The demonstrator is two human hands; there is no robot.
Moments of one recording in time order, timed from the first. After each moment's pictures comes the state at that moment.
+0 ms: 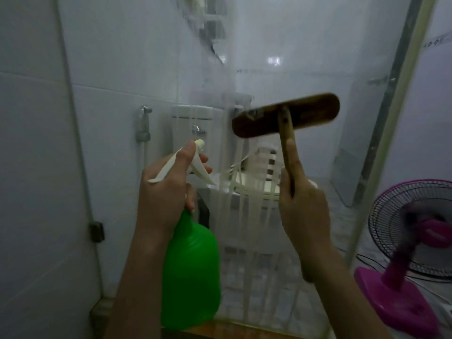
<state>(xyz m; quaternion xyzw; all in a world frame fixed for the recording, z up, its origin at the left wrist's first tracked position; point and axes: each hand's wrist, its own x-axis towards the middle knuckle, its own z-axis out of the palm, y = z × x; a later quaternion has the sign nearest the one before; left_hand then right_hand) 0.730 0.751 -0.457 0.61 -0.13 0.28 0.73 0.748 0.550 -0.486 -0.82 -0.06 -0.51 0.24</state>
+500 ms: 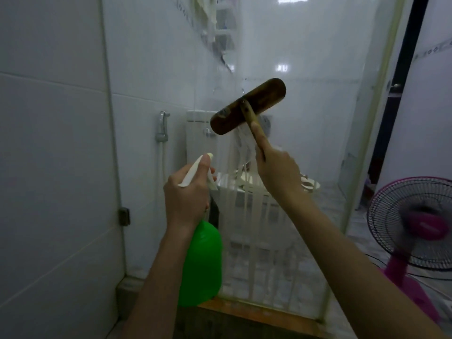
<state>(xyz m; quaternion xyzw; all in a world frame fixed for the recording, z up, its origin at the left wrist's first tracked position) 0.680 0.741 -0.484 0.63 -0.06 0.34 0.69 0.759 0.567 -0.455 -0.87 -0.10 -0.47 0.12</state>
